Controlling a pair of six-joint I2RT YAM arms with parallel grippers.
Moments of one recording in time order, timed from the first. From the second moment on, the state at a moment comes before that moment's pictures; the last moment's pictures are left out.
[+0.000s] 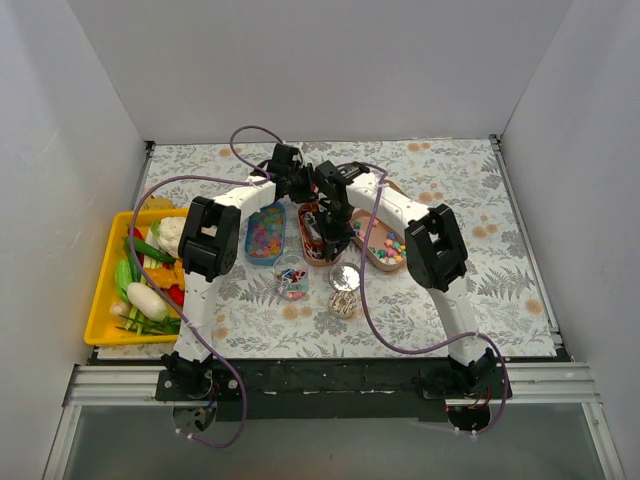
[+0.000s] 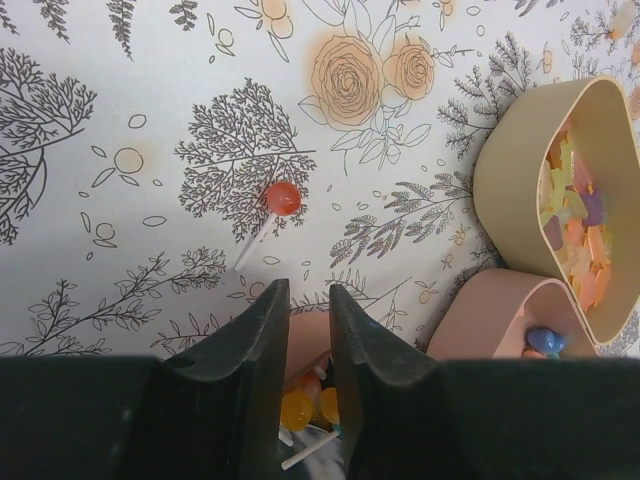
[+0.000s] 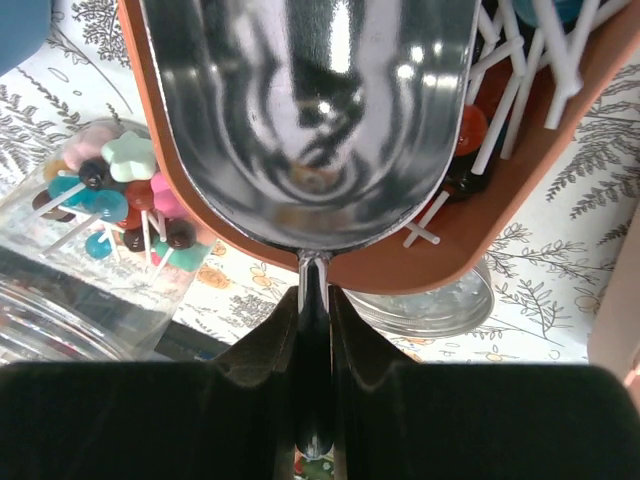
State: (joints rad) left arm -0.40 2.28 1.75 -0.22 0.30 -0.52; right arm 0.68 2.26 1.98 -1.19 -0.30 0.35
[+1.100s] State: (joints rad) left arm -0.40 2.28 1.75 -0.26 0.29 -0.54; right arm 0.69 2.13 1.90 -1.25 -0.21 0.32
